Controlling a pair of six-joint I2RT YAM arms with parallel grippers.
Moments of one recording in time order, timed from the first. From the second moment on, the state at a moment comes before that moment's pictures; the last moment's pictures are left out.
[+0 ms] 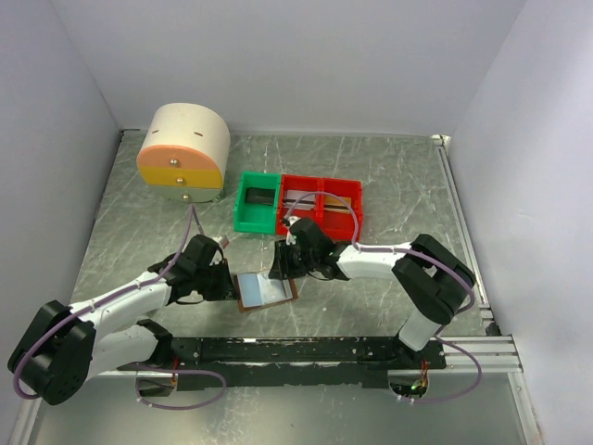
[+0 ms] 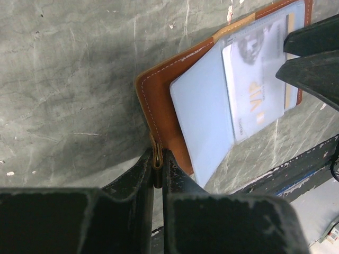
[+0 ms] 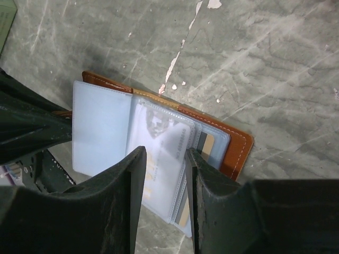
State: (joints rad) left arm -0.57 1.09 0.40 -0.30 0.23 -0.67; right arm 0.85 1.67 0.78 0.11 -0.24 0.61
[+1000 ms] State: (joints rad) left arm -0.57 1.10 0.40 -0.27 0.23 -0.67; right arm 0.89 1.69 0.75 0.37 -0.46 0.71
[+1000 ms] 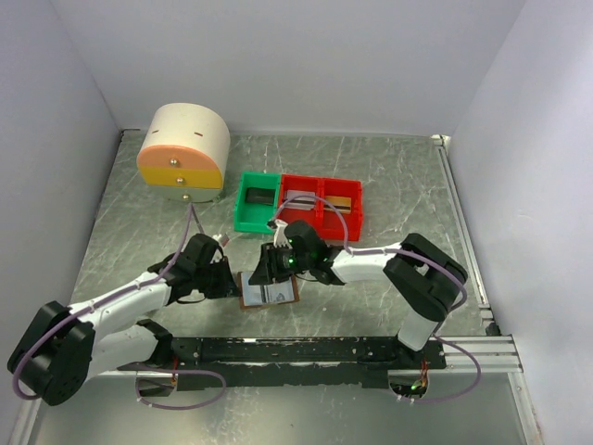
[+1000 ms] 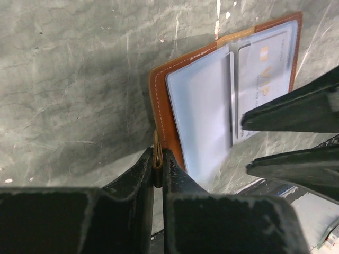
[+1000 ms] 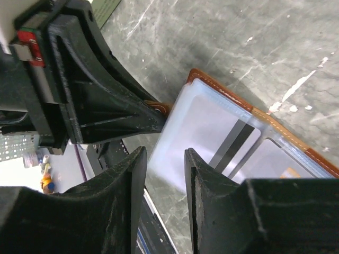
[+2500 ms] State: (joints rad) left arm -0.58 0.98 0.47 -0.30 0.23 -0.71; right arm 0.89 1.57 0.68 0.32 -0.21 0.79
